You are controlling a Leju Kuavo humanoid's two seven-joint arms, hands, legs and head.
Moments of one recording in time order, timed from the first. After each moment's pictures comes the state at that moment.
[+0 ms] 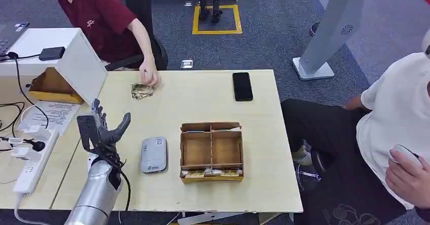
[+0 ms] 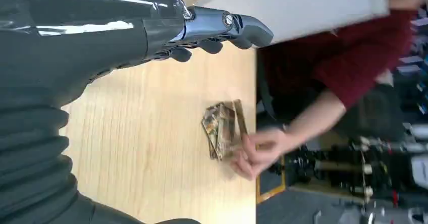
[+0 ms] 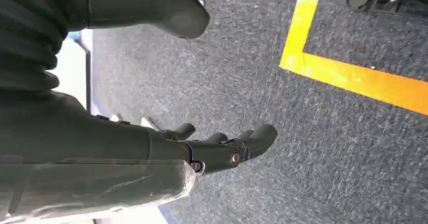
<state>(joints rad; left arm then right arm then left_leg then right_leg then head) -0.34 -0.03 0.09 -1.01 -0.09 0.26 -0.53 -0.08 0.07 0.13 -0.18 0.39 -0.23 0.03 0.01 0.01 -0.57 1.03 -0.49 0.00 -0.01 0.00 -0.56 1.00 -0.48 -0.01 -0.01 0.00</state>
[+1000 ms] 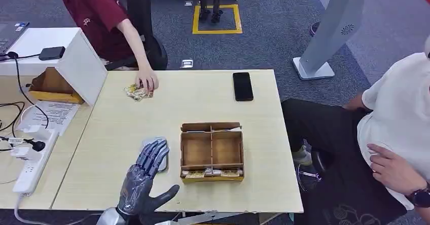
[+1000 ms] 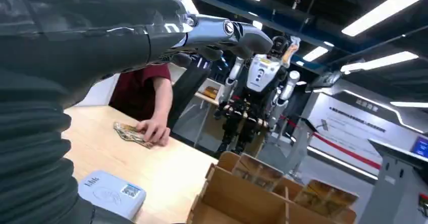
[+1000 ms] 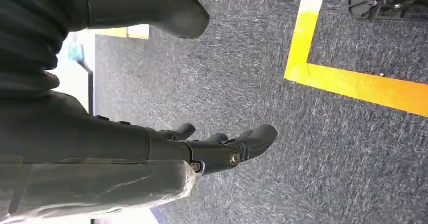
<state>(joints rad) 0.14 0.16 -0.48 -1.61 -0.97 0.60 -0.42 -0.05 0.07 0.05 -0.18 0.39 -0.23 0.00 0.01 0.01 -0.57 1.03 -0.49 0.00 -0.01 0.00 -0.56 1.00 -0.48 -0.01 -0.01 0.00</state>
